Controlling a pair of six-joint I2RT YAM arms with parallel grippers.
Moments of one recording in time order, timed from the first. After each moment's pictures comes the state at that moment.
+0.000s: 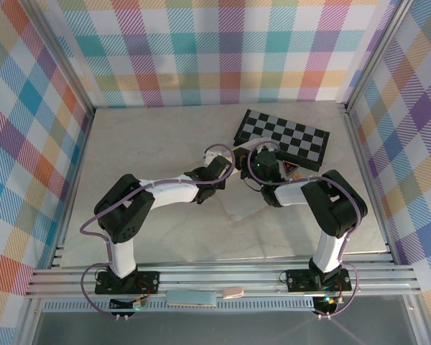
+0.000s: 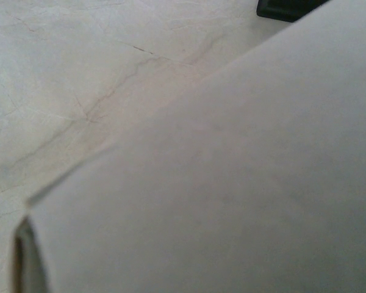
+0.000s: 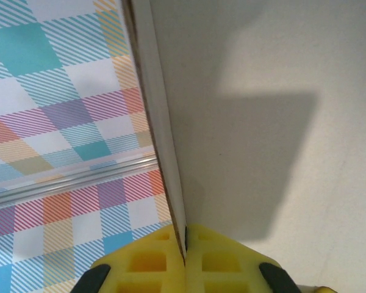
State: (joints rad) left arm -0.80 1.87 1.13 -0.14 -0.49 -0.51; right arm 0.55 1.80 0.75 0.87 -0.10 1.70
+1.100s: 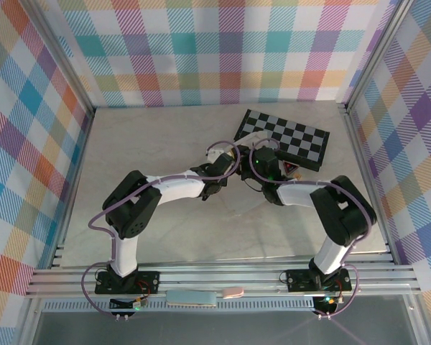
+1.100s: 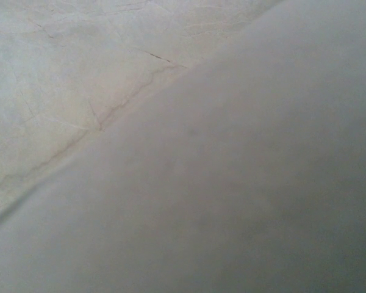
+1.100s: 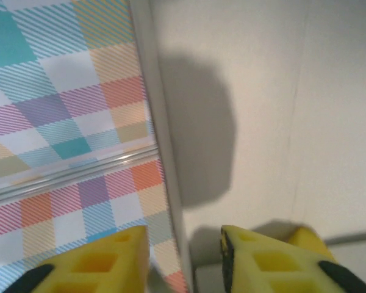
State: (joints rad) left arm -0.79 1.94 1.23 -0.24 -0.56 -0.52; right arm 0.55 1.68 0.78 0.62 -0.11 1.67
